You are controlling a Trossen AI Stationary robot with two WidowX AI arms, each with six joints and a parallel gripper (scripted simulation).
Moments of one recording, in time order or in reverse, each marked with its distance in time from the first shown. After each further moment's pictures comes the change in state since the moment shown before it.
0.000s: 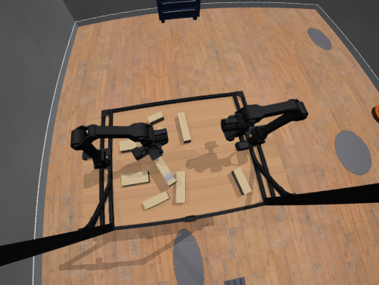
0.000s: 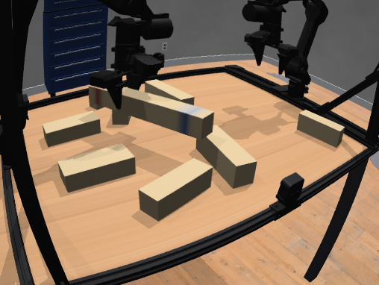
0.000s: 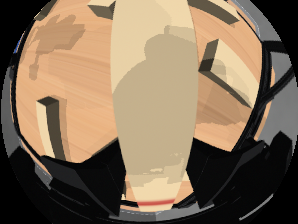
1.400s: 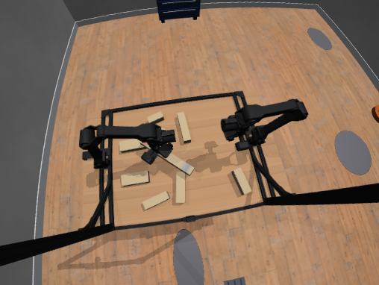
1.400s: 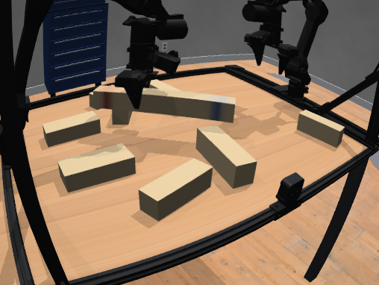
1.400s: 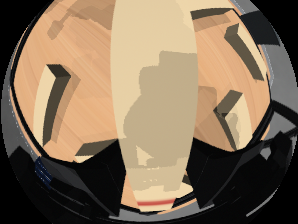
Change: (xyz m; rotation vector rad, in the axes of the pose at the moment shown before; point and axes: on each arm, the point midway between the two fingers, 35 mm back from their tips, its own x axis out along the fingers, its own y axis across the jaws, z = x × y) left arm 0.002 0.028 0.021 -0.420 0.002 -0.002; right arm 0.000 0.000 0.000 0.000 0.000 0.000
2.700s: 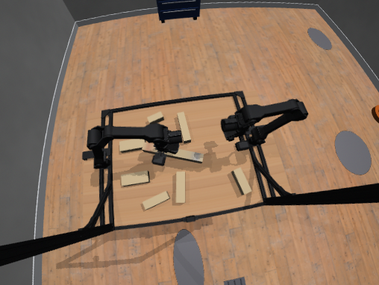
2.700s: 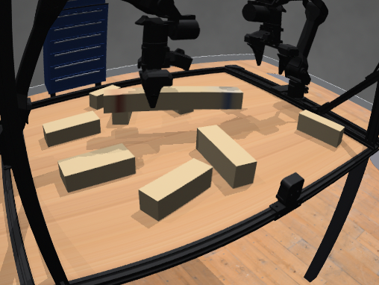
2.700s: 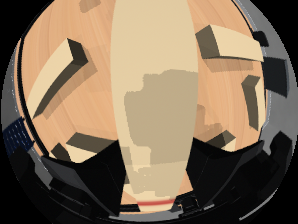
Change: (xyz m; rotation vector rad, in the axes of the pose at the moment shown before) left arm 0.001 0.014 0.025 -0.372 0.003 -0.001; right arm 0.000 0.000 0.000 0.000 0.000 0.000
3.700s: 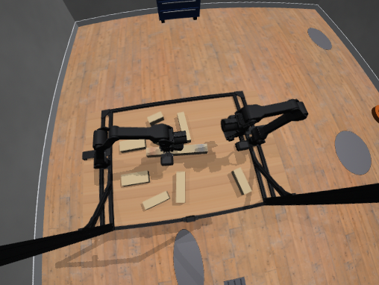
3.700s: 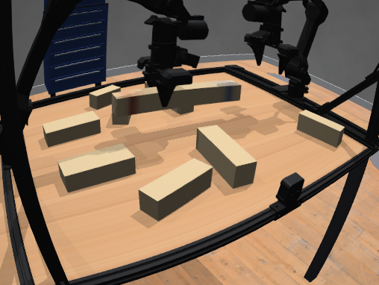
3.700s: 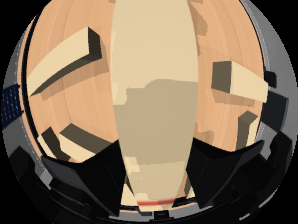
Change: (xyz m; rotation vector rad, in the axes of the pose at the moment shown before) left arm 0.000 0.003 0.022 -0.275 0.000 0.000; right arm 0.000 0.000 0.000 0.000 0.000 0.000
